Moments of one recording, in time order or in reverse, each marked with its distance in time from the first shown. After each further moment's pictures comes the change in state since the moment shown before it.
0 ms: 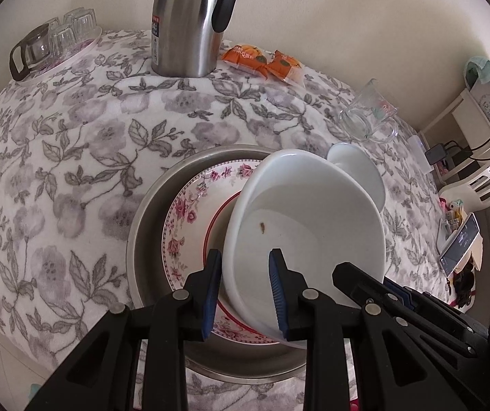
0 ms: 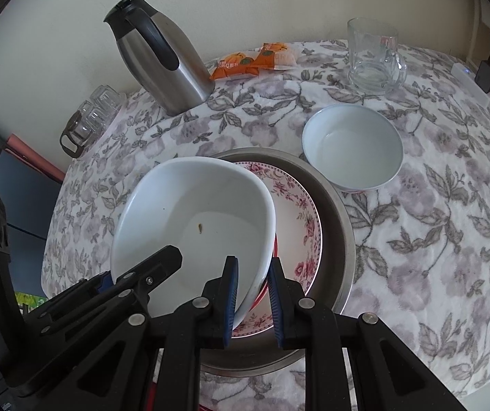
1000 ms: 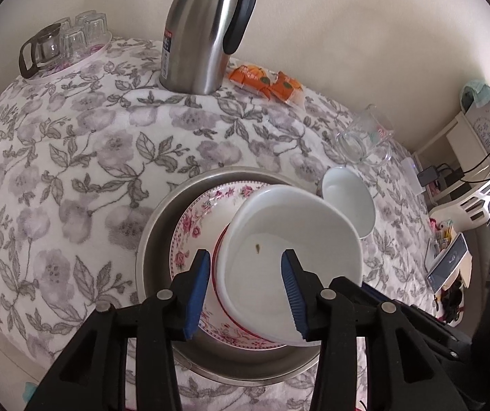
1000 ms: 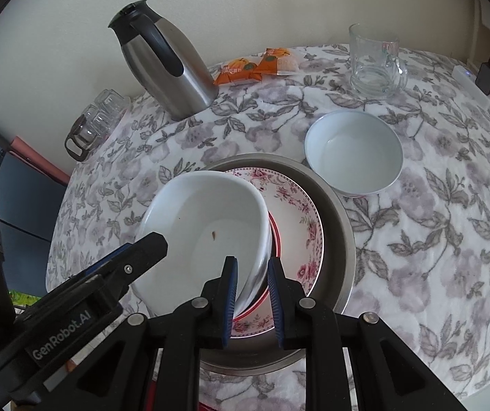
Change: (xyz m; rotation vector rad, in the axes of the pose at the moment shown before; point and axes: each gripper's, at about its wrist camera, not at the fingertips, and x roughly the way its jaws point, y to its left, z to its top) left arm -0.020 0.013 0.007 -0.045 -0.063 -0.048; right arm -0.007 0.001 0.001 0.007 -0.015 0.029
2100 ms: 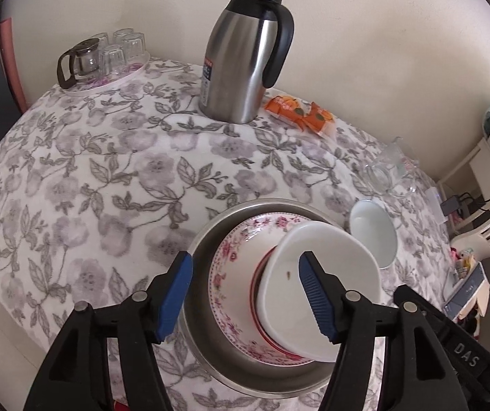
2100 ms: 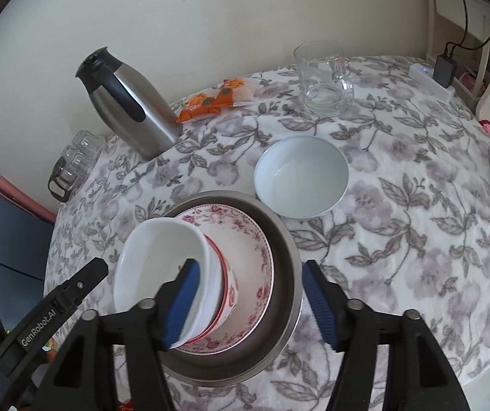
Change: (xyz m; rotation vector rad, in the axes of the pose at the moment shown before) left arm -0.017 0.012 0.007 -0.072 -0.090 0.109; right arm -0.028 -0.034 0.010 0.114 -0.100 -0.077
